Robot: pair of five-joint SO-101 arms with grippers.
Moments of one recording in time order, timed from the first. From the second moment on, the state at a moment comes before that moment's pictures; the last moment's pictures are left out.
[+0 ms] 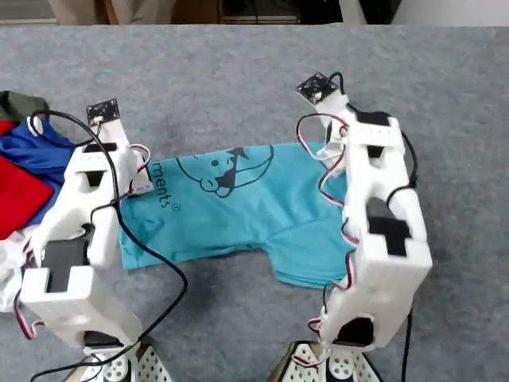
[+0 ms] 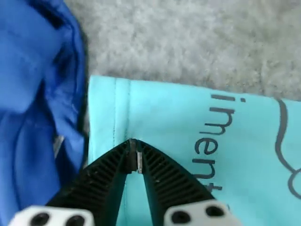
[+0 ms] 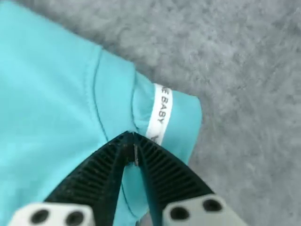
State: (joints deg) left arm -8.2 11.1 23.7 48.7 4.1; right arm 3.5 25.4 2.9 54.5 35.9
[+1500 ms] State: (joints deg) left arm -10.1 -18.2 49.8 64.6 -12.4; right arm 7.5 18.6 13.5 54.2 33.3
